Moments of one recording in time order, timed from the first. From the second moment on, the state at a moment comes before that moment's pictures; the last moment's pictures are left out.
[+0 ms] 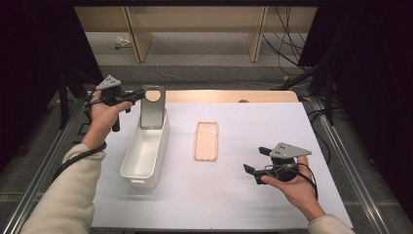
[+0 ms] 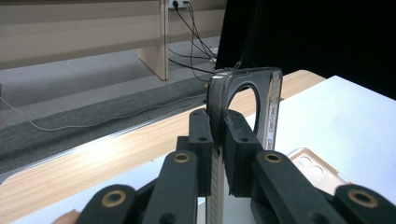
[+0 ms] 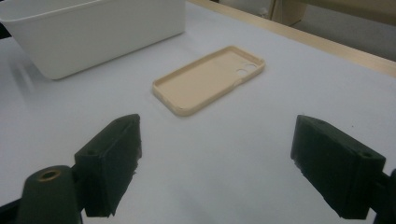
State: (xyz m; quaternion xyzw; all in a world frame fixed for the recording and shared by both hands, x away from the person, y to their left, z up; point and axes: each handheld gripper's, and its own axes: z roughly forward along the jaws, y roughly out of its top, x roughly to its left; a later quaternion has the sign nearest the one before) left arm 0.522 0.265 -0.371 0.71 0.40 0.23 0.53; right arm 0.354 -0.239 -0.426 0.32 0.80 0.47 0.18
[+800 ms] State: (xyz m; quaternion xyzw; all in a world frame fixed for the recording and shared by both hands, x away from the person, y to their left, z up) left arm 0.535 0.261 -0.388 0.71 0.42 0.22 0.52; right arm 0.354 -0.239 -0.426 0.32 0.80 0.47 0.18
